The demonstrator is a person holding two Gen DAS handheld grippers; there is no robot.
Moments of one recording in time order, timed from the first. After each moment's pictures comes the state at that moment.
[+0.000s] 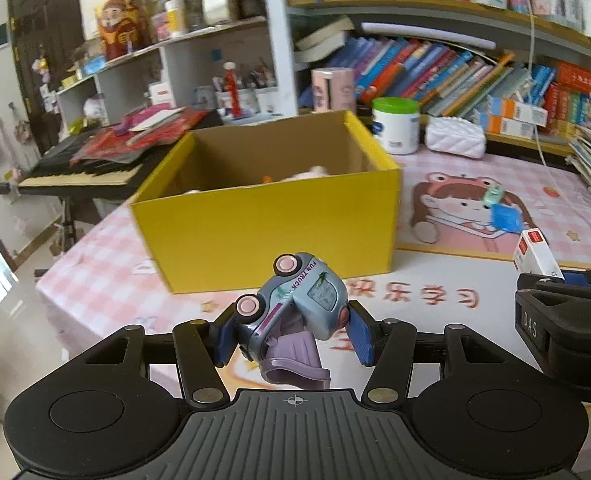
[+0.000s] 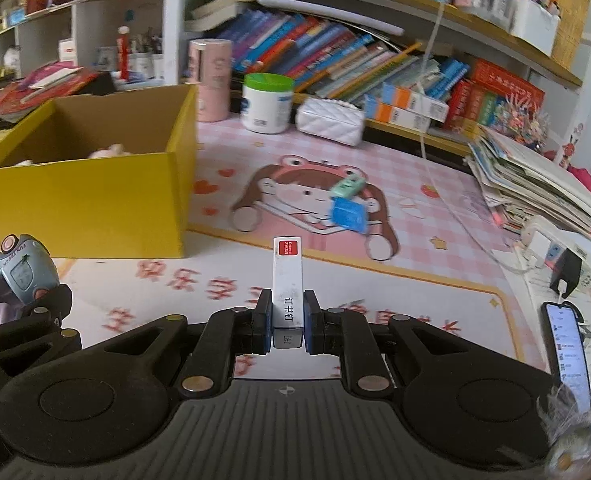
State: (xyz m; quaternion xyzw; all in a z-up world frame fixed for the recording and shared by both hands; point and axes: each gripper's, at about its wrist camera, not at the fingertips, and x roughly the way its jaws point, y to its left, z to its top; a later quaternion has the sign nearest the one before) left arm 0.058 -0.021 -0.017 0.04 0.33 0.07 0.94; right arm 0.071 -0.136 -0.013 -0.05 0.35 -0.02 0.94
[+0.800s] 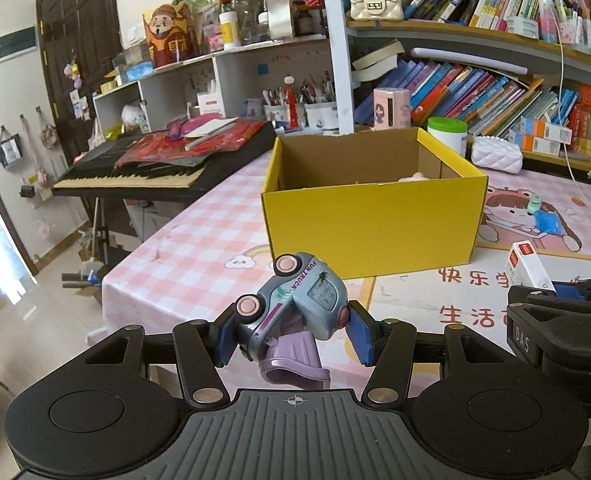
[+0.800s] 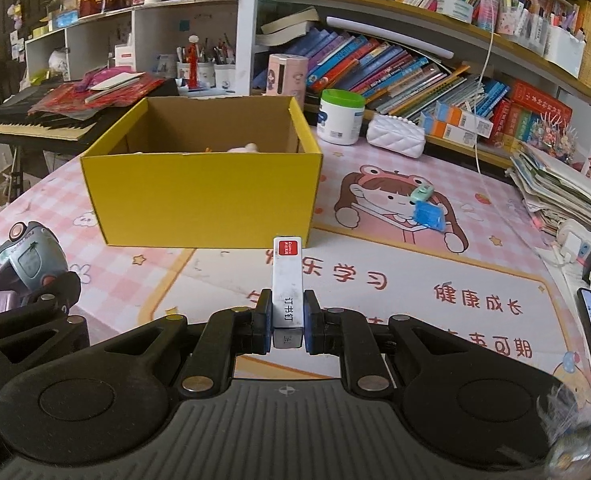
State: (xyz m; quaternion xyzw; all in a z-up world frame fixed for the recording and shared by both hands) left arm 0.008 0.068 -0.006 0.04 0.30 0.09 0.95; right arm 0.019 -0.038 -0.005 -0.05 0.33 0.02 0.94
